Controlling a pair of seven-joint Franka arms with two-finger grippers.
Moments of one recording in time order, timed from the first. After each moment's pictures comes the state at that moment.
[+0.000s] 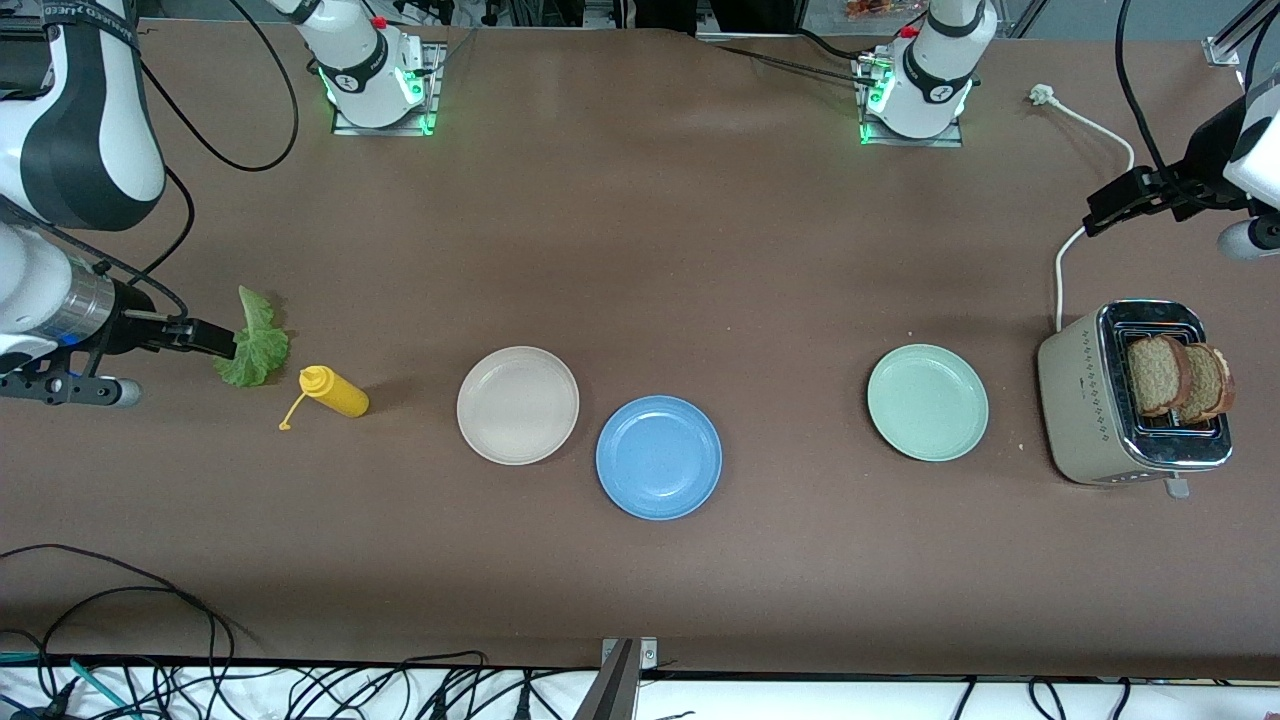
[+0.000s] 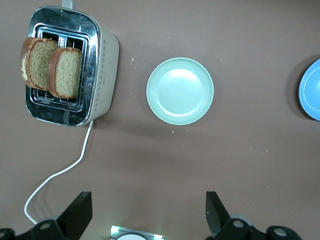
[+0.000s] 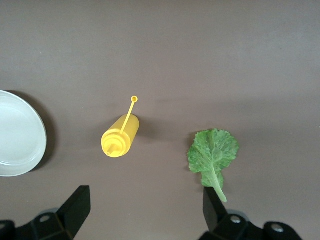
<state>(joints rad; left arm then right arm) 0.03 0.02 -0.07 -1.50 0.01 1.41 -0.23 -0.01 0.27 0.00 -1.59 -0.02 1.78 0.08</state>
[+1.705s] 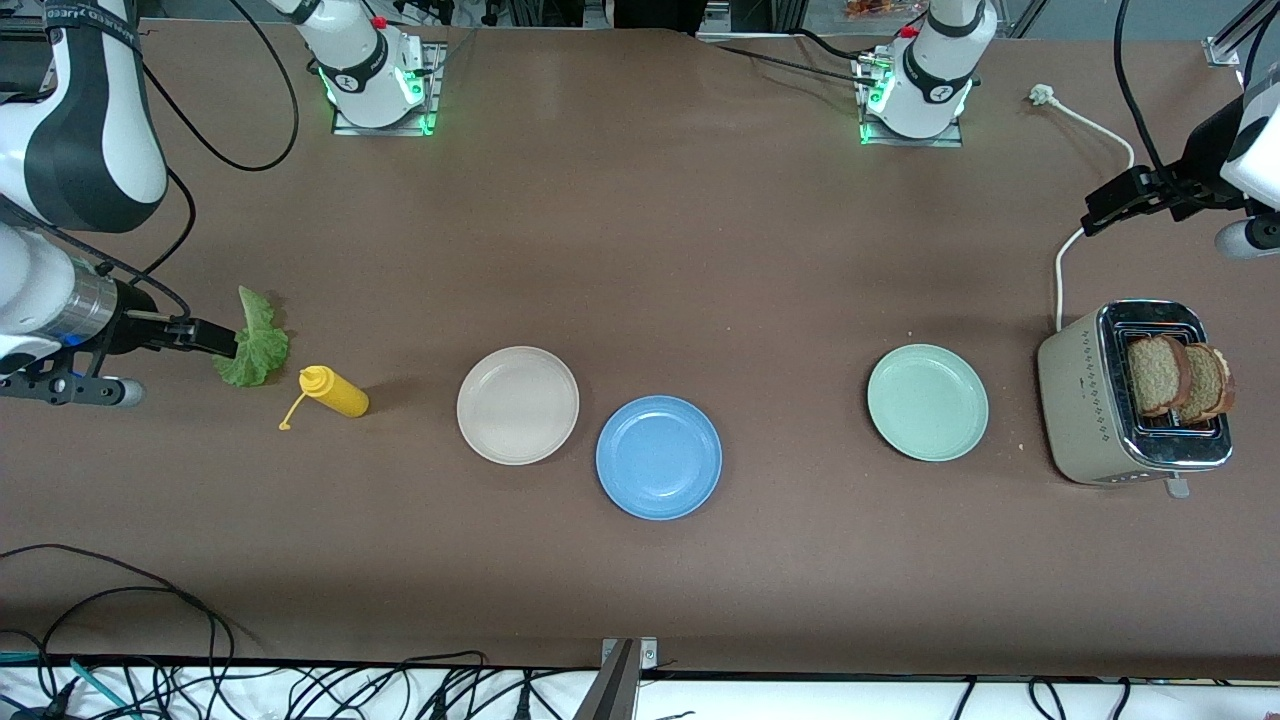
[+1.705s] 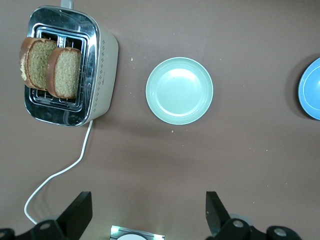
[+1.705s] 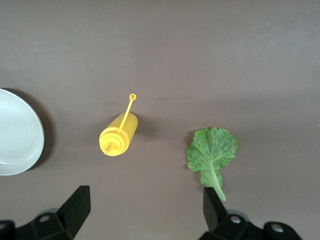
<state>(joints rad) 0.03 0.02 -0.07 -1.50 0.01 1.41 -0.23 -0.01 0.27 0.00 -1.59 -0.03 1.78 0.08</state>
